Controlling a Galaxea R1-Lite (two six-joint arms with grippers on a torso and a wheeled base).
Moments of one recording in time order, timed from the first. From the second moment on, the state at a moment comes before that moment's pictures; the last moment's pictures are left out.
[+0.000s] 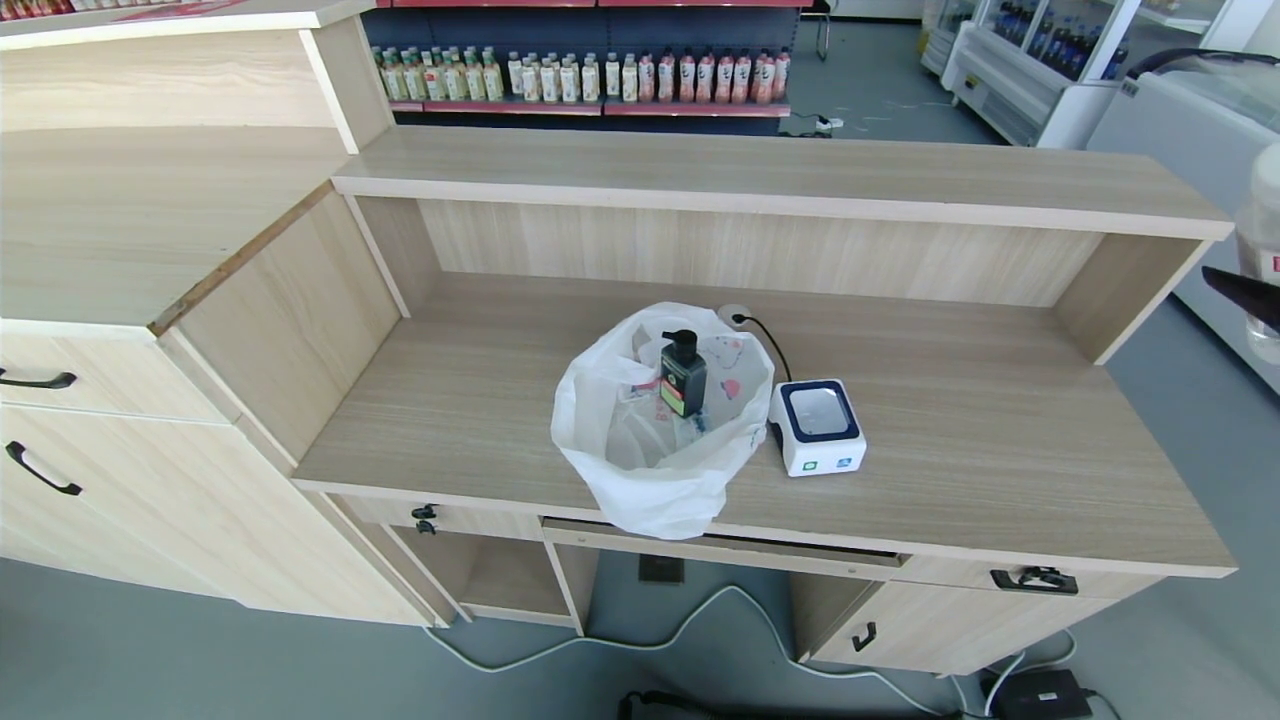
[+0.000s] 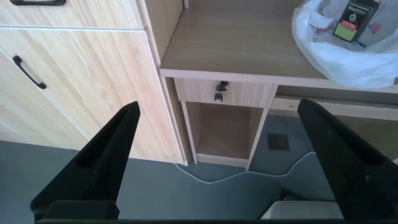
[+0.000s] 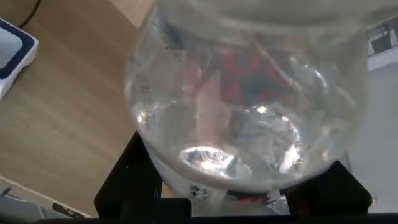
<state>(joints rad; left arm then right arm) 0.00 0.00 0.00 -0.05 0.04 0.06 -0.25 1.29 -0.85 -0.51 0.23 -0.92</state>
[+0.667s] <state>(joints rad) 0.00 0.00 0.00 -0.05 0.04 0.06 -0.28 1.63 -0.66 -1.00 0.77 -1.40</state>
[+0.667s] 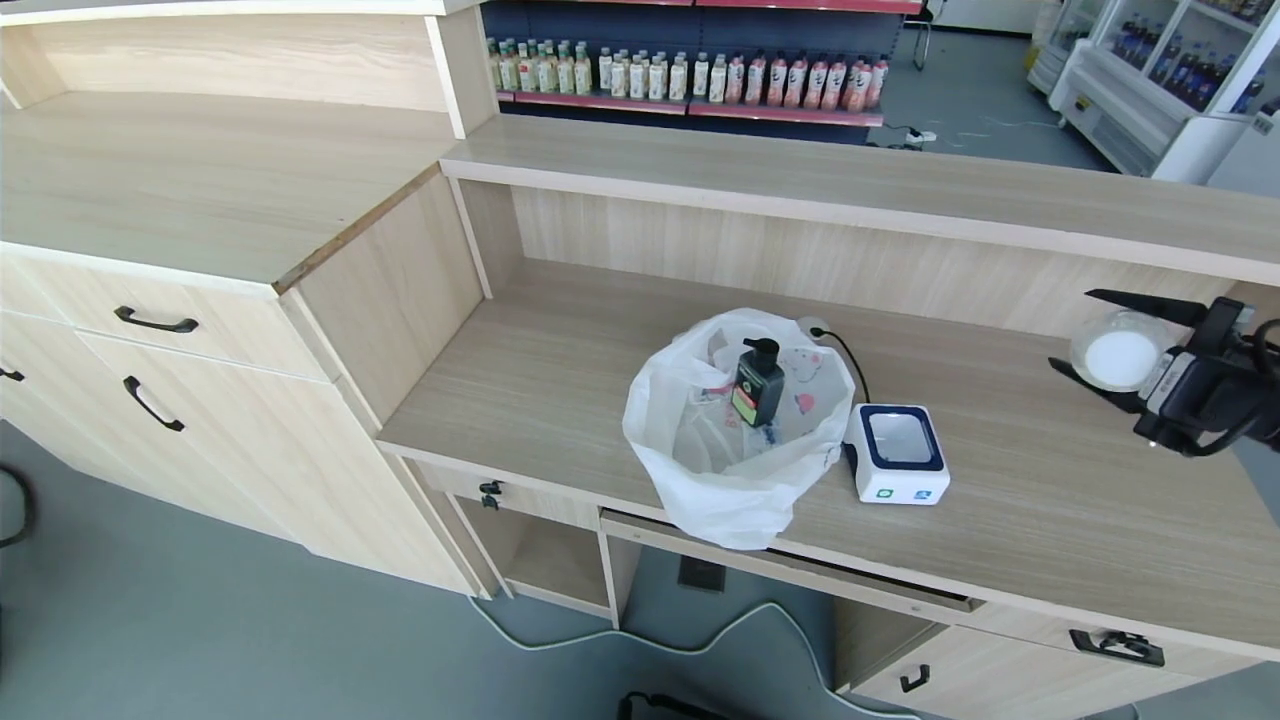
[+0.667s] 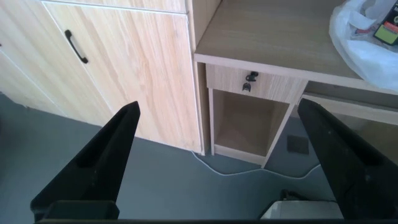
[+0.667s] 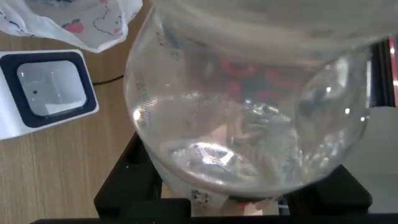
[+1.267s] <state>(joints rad) 0.00 0.00 0.00 -0.05 0.04 0.06 -0.28 1.79 -0.63 -1.03 0.97 -1.63</state>
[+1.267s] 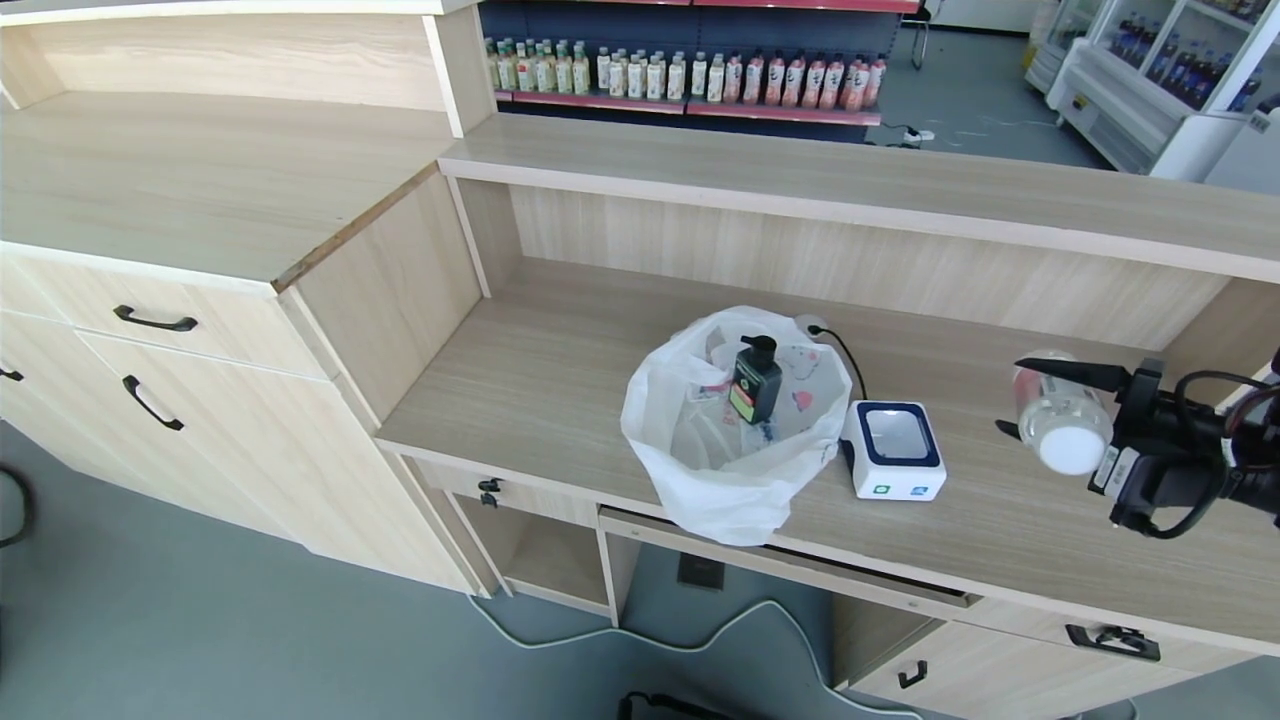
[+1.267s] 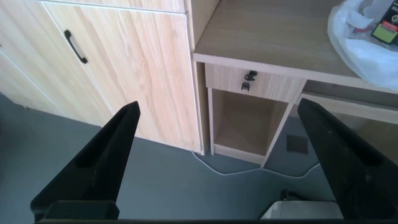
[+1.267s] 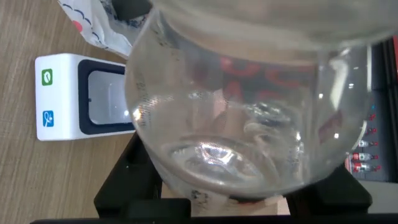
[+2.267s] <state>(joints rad) 0.00 0.00 0.00 -0.05 0.04 0.06 -0.28 1.87 -0.57 -1.03 1.05 -1.75</state>
